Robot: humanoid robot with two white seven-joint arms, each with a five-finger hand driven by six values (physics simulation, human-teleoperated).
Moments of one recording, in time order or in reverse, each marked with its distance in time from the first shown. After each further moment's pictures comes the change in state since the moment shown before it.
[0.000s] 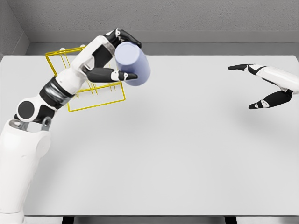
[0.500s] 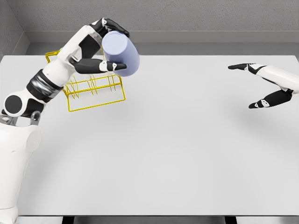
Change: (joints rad) left arm -0.026 0.030 0.043 0.005 0.005 0.000 0.000; right arm -0.003 0.000 0.000 0.000 0.000 0.000 0.000
